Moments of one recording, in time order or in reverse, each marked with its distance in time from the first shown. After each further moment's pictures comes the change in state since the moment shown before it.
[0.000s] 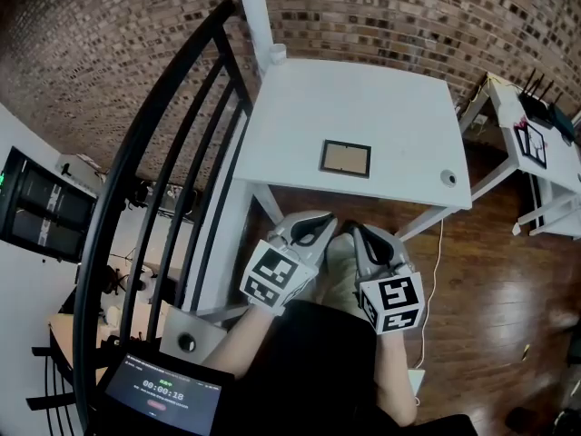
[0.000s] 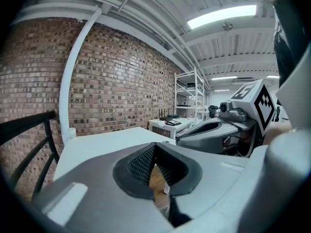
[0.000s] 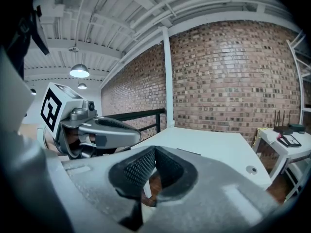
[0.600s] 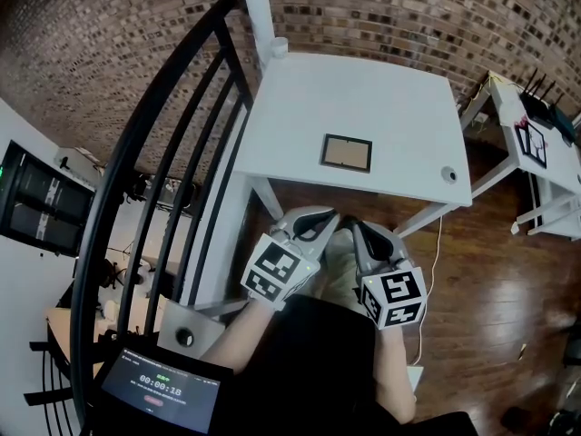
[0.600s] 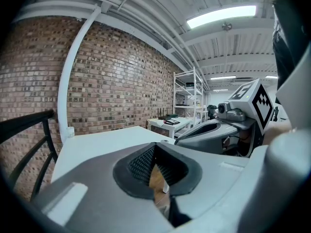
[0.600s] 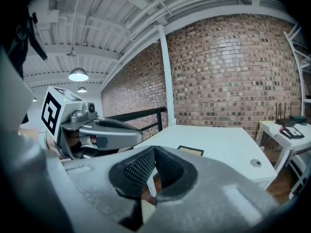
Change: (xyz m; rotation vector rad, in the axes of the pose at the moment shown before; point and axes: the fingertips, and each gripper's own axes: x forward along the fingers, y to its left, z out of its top) left arm 0.002 -0.002 -0.003 0.013 -0.002 -0.010; right arm 0.003 0.003 -0.012 0.045 0.014 0.029
